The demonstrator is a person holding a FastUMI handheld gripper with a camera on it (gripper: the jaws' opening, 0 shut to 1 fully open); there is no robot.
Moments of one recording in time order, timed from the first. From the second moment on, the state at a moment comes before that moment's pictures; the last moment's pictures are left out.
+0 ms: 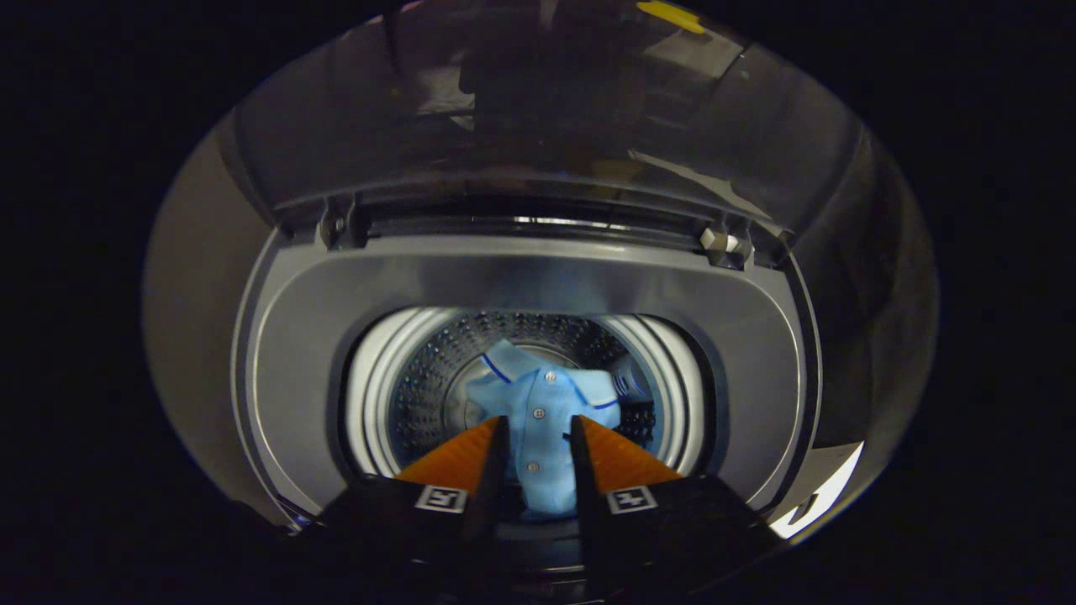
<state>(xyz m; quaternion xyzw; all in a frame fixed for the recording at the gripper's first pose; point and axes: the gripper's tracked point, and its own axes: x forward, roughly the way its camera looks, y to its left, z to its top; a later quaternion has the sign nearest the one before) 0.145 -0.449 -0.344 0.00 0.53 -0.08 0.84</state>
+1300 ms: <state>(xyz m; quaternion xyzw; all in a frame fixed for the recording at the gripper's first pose) 0.141 -0.447 -0.302 0.01 0.50 -0.08 0.86</state>
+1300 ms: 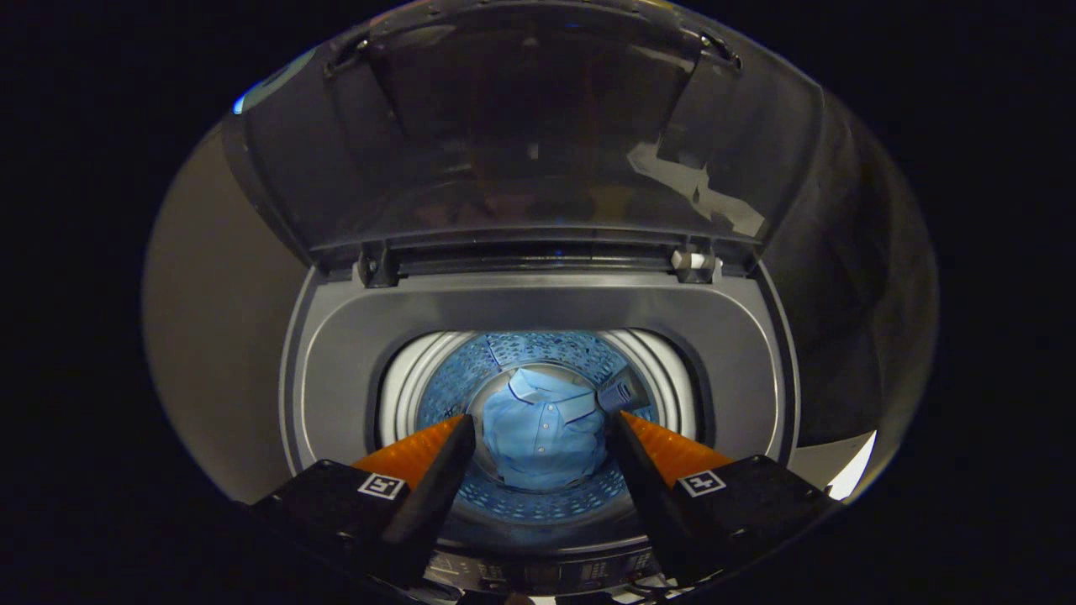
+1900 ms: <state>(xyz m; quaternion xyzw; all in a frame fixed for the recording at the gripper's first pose) 0.174 -0.449 -0.158 0.01 0.38 -0.08 0.92</state>
